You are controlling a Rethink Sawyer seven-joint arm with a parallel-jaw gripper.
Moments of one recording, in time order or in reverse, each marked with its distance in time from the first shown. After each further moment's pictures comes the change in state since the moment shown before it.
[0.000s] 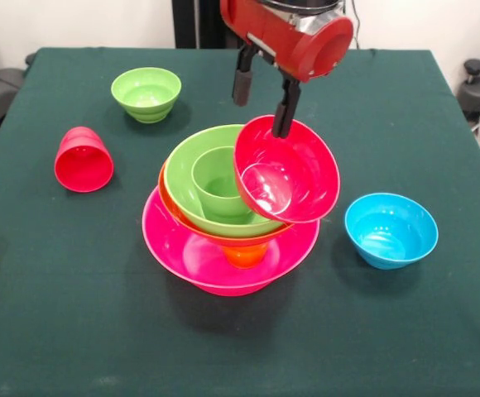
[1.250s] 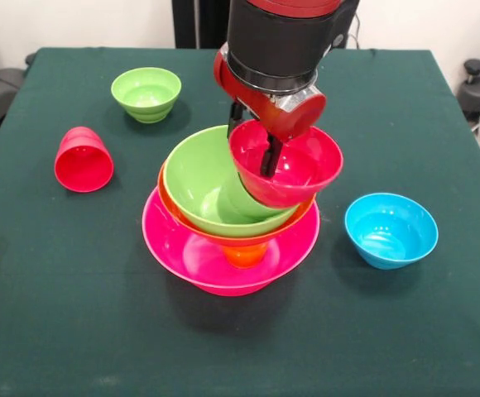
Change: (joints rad) arm -0.020 0.103 0.020 -0.003 -0.011 0.000 0.000
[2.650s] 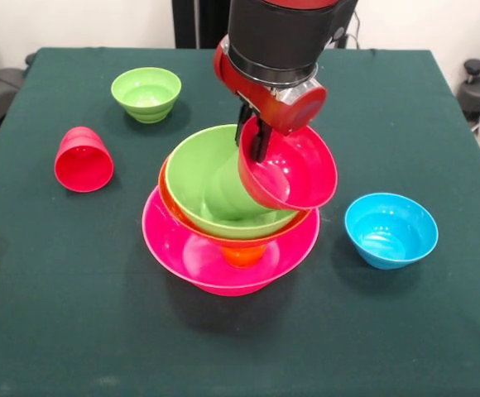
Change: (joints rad) arm 0.000 -0.023 0.002 0.031 -0.012 -0.008 0.000
